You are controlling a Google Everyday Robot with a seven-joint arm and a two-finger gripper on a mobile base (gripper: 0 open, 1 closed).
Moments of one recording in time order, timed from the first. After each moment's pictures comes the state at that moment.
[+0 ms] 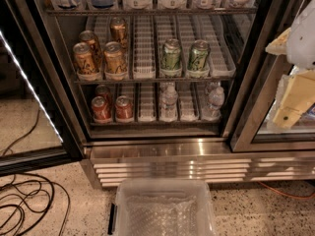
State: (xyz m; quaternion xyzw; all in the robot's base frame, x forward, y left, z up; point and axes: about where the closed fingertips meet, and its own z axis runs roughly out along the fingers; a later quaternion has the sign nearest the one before) arm 0.438 -0.217 0.976 -0.60 0.78 -0.03 0.16
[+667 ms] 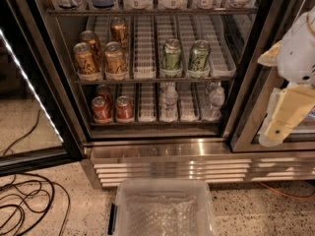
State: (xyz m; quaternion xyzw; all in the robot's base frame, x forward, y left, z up) arm 0.424 -0.200 0.961 -0.61 0.78 -0.02 0.15
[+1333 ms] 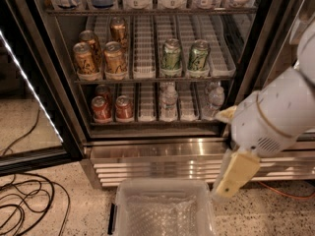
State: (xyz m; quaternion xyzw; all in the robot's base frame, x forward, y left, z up) arm 0.379 -0.128 0.859 -0.61 0.76 0.10 0.18
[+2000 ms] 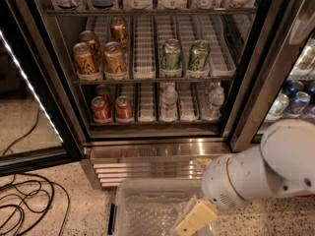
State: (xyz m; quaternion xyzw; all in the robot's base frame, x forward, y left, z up) arm 0.343 -0.072 0.746 -0.52 0.80 0.22 0.23
